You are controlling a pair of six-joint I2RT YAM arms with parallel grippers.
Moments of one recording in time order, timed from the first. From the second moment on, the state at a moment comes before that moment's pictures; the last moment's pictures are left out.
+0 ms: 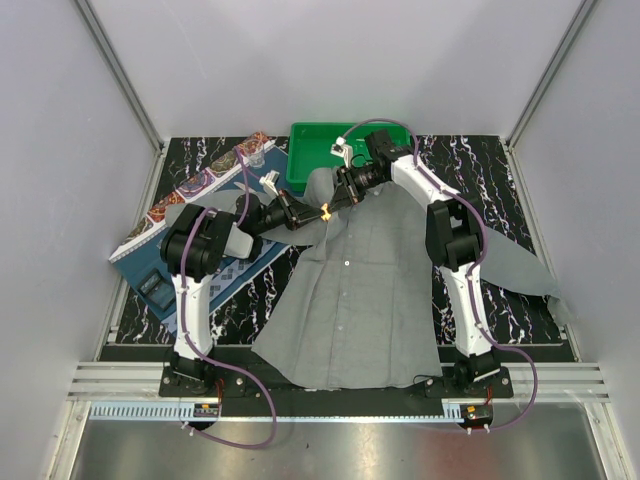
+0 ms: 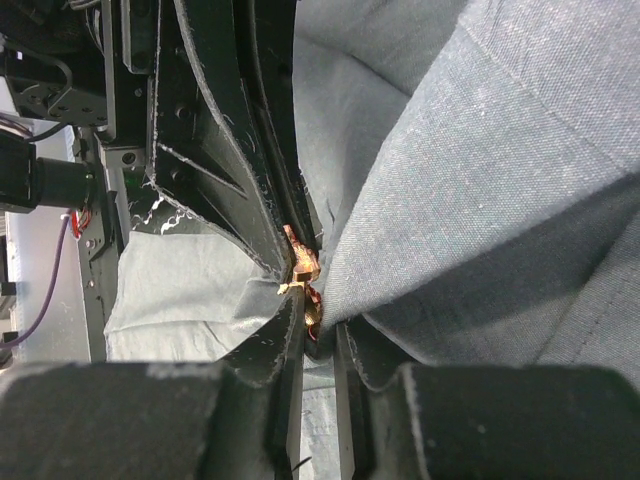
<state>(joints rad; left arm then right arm) -0.28 2.16 0.93 1.21 0.80 -1.25 0.36 2.40 2.09 -0.77 -1.01 -0.25</state>
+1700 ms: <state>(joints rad) -0.26 2.18 0.93 1.21 0.78 -1.31 0.35 2.40 2.09 -0.73 -1.01 -0.21</state>
